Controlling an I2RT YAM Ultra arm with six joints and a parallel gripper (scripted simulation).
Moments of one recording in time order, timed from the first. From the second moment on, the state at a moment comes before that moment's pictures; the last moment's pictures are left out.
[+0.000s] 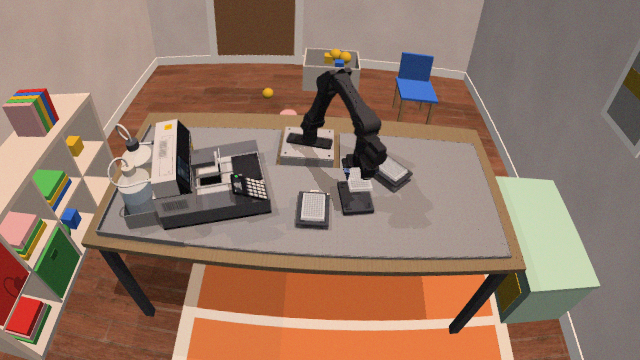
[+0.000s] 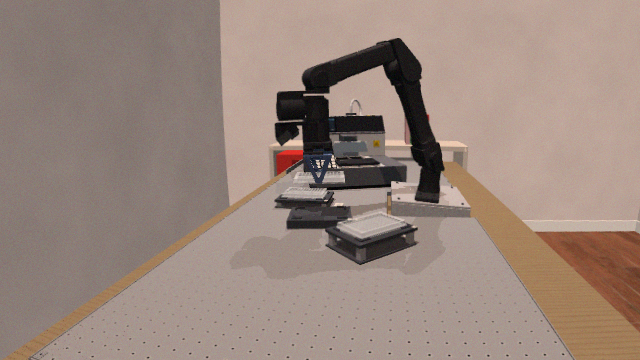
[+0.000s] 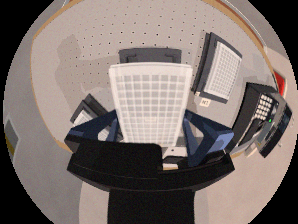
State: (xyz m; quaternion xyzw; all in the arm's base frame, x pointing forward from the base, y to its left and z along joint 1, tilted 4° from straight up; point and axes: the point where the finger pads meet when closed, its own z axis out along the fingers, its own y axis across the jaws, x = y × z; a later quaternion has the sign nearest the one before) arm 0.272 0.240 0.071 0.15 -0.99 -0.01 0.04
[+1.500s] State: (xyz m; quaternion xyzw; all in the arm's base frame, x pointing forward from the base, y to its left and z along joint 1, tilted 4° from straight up) arm 0.345 0.097 0.086 0.17 -0.98 -0.01 0.04
